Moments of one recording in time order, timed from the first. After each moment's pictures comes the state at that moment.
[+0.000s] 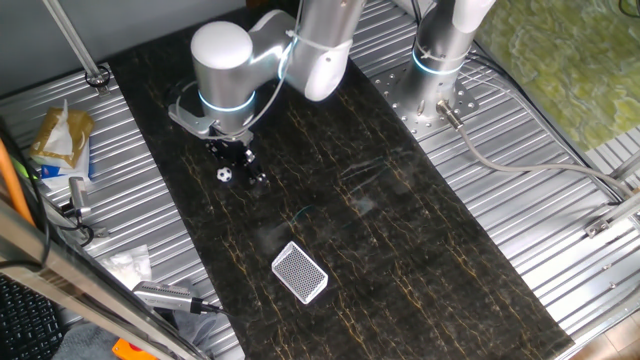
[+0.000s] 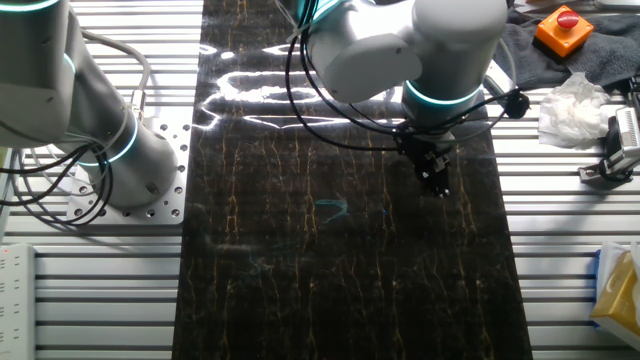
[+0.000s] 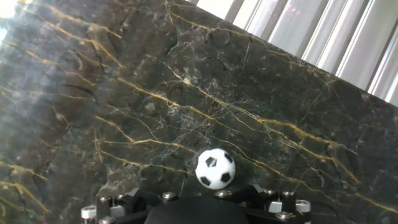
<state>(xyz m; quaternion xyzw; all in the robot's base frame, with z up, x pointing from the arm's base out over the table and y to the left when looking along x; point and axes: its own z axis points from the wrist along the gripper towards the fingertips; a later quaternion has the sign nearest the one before) 0.544 -0.011 0.010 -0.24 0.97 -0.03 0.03</state>
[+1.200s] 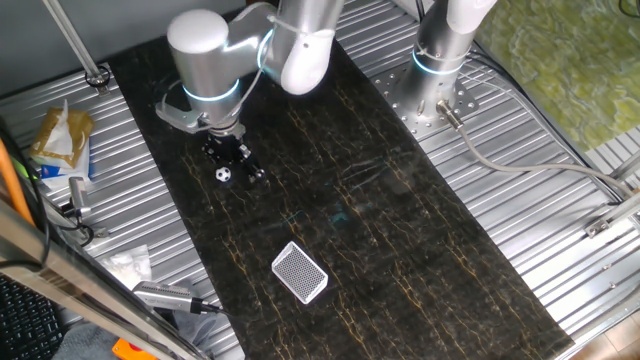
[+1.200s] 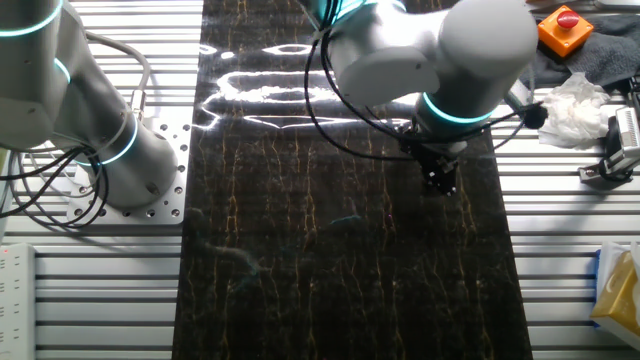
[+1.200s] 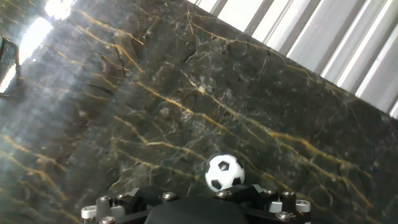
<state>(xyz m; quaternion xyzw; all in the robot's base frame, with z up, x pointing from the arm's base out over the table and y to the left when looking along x) 0.546 -0.003 0.026 -0.28 0.96 0.03 0.02</state>
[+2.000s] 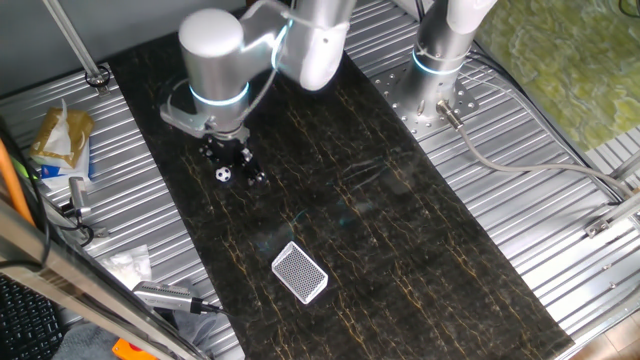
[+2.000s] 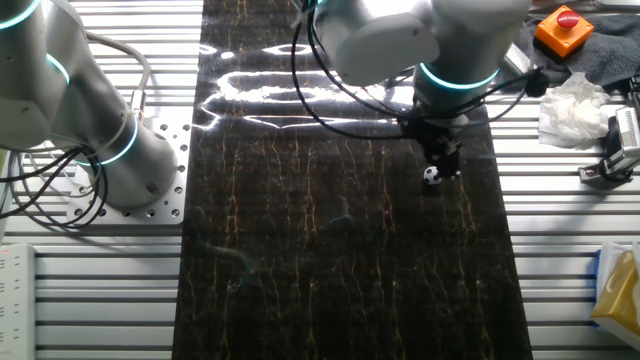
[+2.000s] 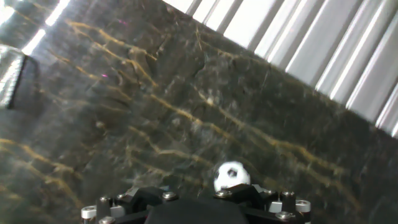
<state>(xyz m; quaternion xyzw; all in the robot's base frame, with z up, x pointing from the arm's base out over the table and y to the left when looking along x) 0.559 0.011 0.040 -0.32 0.95 -0.02 0.05</state>
